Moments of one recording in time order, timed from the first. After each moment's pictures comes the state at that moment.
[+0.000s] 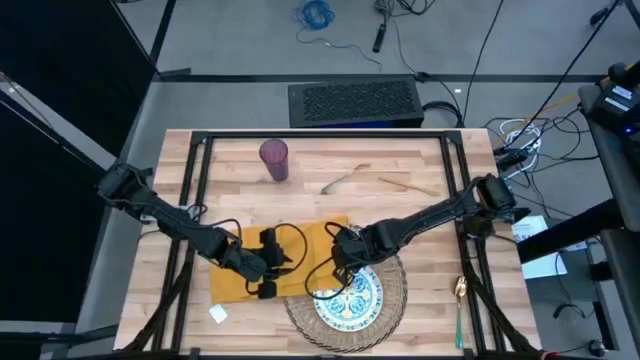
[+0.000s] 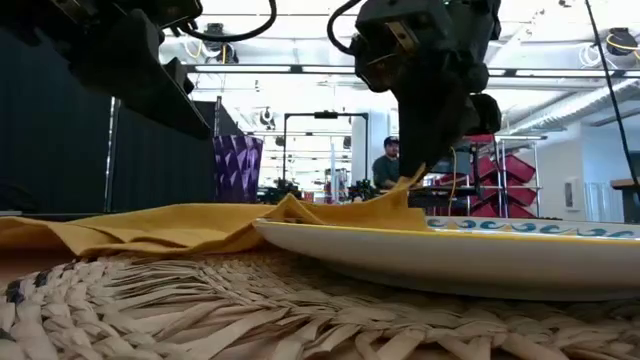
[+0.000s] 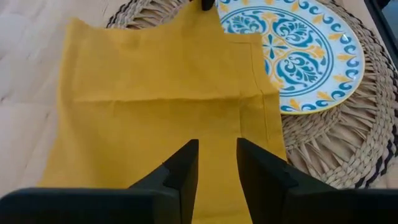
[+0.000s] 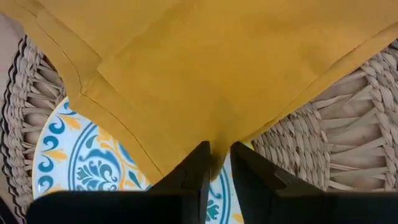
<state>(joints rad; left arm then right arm) -0.51 1.42 0.71 -0.06 -0.35 -0.41 0.30 1.84 1.32 -0.70 0.06 0.97</state>
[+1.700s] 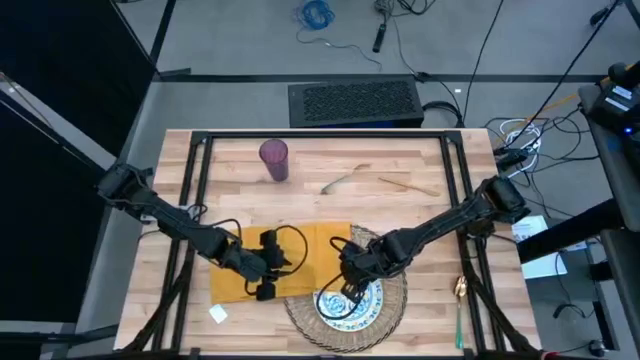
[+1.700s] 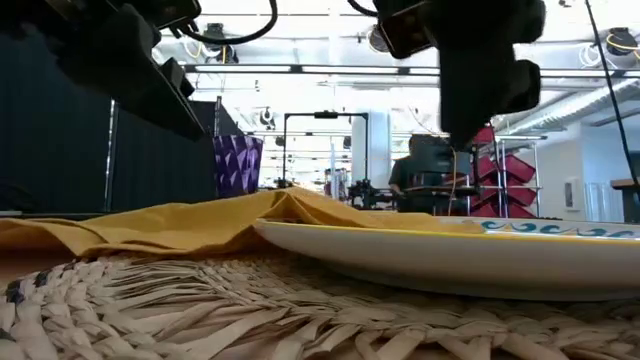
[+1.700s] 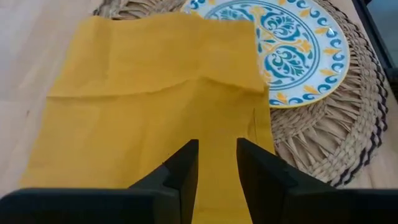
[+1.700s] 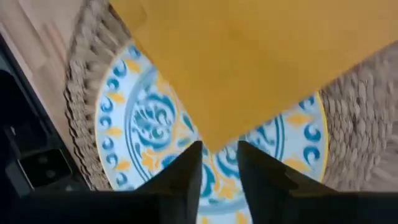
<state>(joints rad) -0.51 1.42 0.71 -0.06 -0.28 -0.41 0.39 1.79 1.32 -0.72 -0.03 1.02</state>
